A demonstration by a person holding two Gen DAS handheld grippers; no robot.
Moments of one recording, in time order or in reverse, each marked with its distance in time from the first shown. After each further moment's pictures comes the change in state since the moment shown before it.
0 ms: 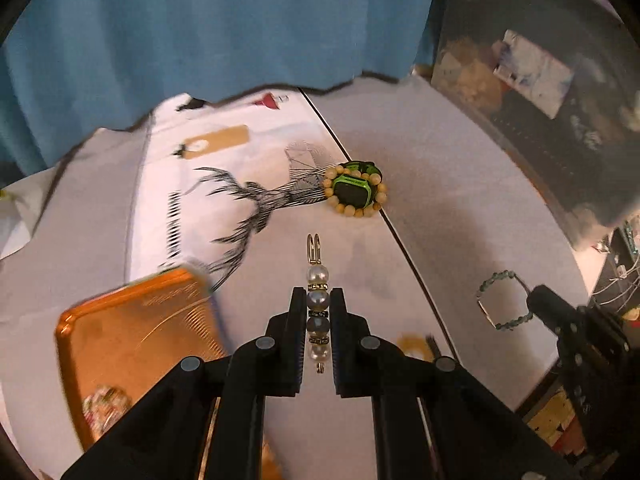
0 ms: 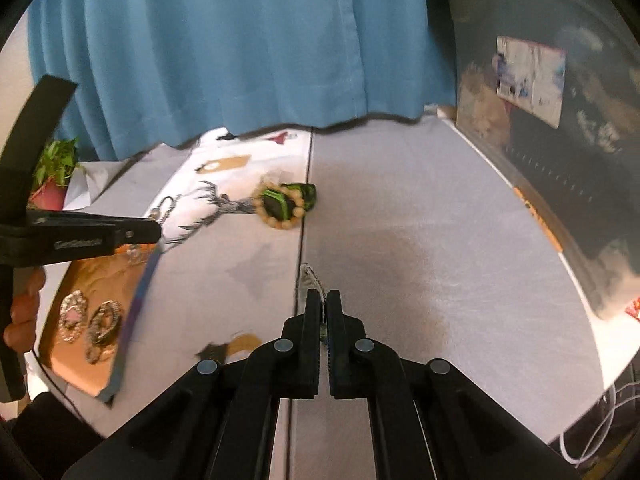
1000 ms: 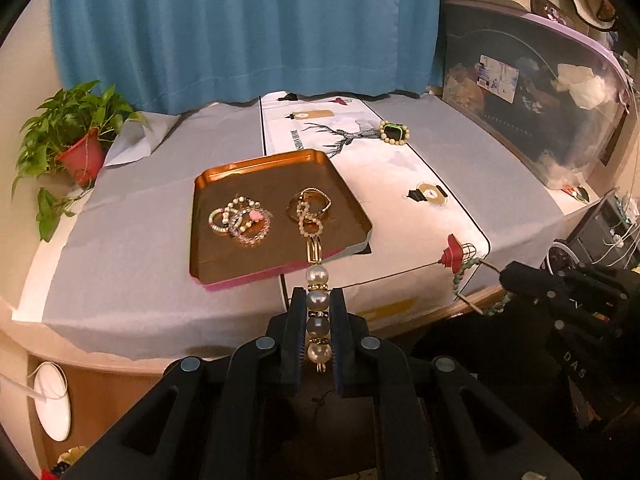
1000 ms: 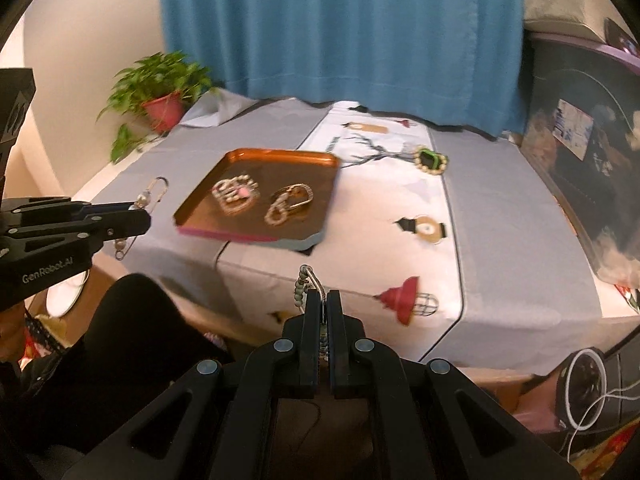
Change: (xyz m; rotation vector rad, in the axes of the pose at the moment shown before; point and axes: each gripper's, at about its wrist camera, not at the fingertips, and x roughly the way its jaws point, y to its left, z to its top) left arm -0.196 0.050 -0.260 -0.068 -0.145 0.113; right arm -0.182 0.182 -0.153 -0.253 0.032 0.131
